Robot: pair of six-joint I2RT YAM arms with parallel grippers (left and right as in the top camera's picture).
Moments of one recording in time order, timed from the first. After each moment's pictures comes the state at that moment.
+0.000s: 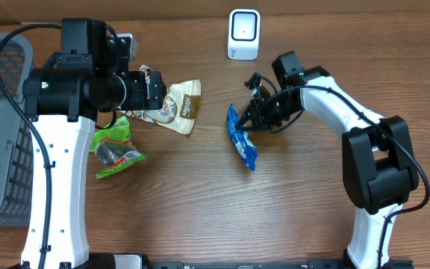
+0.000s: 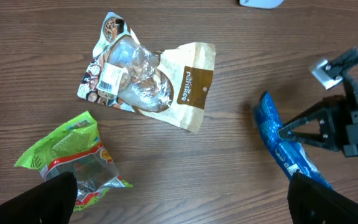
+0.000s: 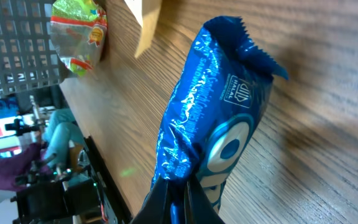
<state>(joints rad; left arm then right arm) -0.04 1.54 1.80 -1.32 0.15 -0.08 0.32 2.10 1.50 -0.83 -0.89 0.04</state>
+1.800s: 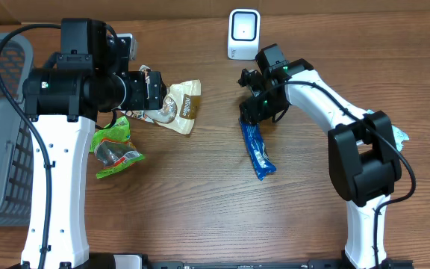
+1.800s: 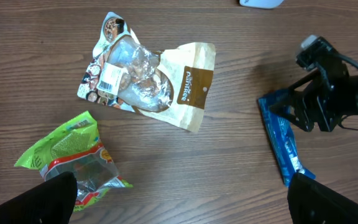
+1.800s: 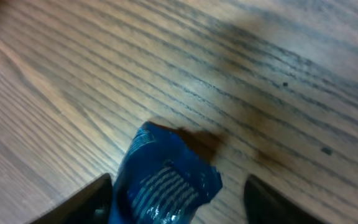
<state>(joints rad) -0.04 1.54 1.80 -1.32 0.15 -0.08 0.39 2.19 1.68 -0.86 -0.29 -0.16</state>
